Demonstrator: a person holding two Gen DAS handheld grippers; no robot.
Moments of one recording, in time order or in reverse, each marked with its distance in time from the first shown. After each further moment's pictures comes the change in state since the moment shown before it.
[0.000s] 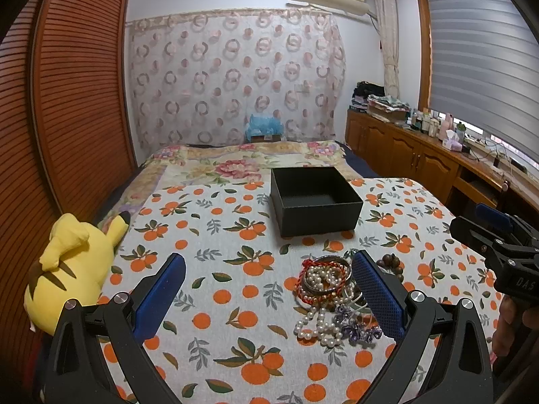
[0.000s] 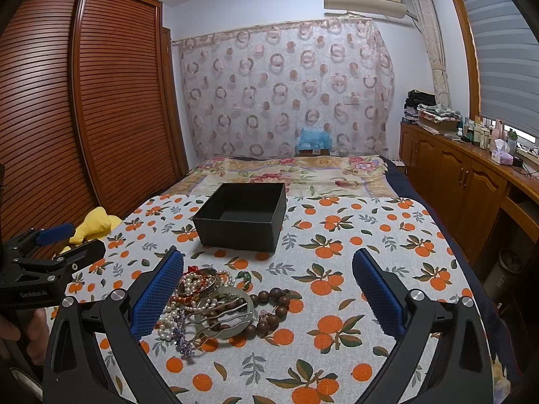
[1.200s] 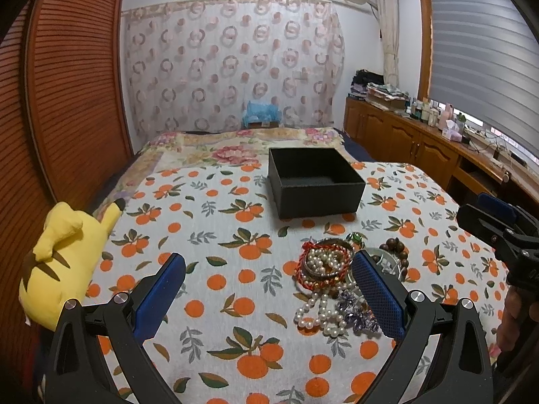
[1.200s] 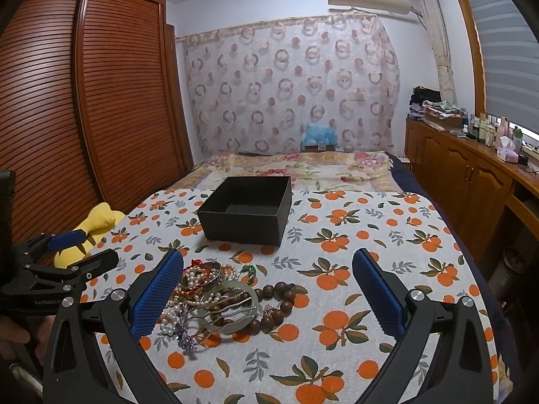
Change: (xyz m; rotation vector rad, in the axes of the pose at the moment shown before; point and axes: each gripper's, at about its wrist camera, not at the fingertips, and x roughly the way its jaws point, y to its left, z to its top) left arm 0.022 0.006 -0.023 -0.002 0.061 -0.019; right arm 0.007 0.005 -0.006 -0.004 0.028 0.029
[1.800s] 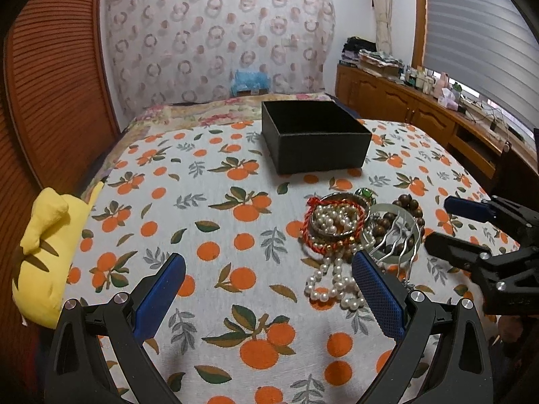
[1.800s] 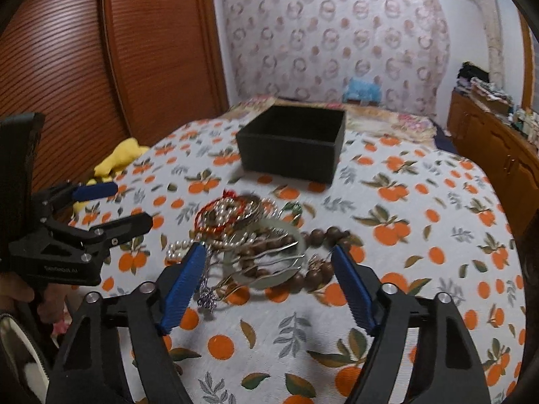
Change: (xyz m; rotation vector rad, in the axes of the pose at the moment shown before) left arm 0.036 0.006 -0.020 0.048 0.140 -0.036; right arm 0.053 0.025 -0.034 -0.111 0.253 0.148
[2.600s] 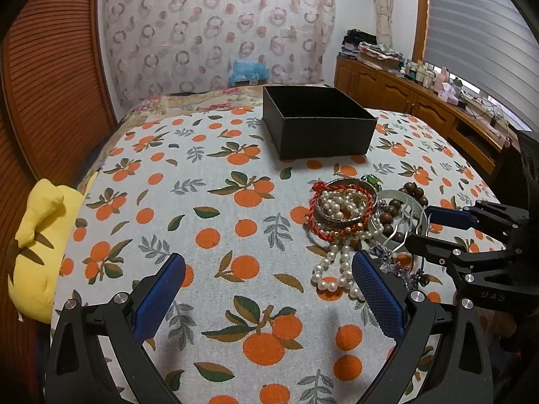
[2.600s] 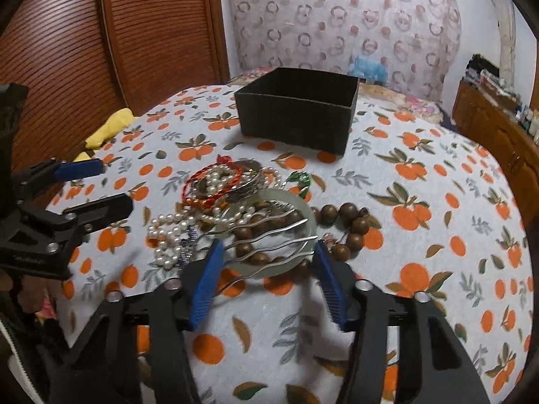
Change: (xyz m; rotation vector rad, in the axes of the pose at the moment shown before) left arm 0.011 0.004 -0.007 -0.004 0.037 -0.010; right arm 0.027 0.002 -0.006 -0.024 0.098 -0.014
